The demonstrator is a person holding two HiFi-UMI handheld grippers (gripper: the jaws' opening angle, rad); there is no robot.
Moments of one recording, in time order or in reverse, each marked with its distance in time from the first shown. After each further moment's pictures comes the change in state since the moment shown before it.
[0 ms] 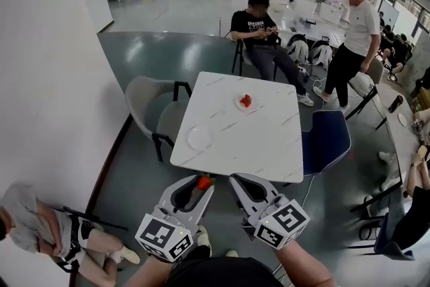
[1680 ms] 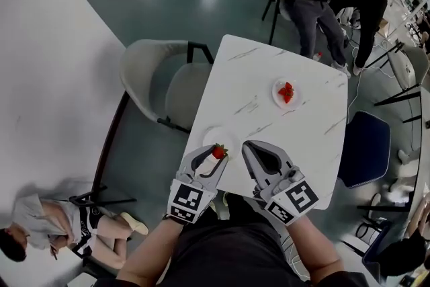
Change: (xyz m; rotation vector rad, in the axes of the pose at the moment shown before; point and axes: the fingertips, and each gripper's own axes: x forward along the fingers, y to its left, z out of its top) left arm 0.234 0.280 -0.148 0.073 0.356 0.096; right arm 0.268 -0.235 -0.051 0.060 0.091 0.048
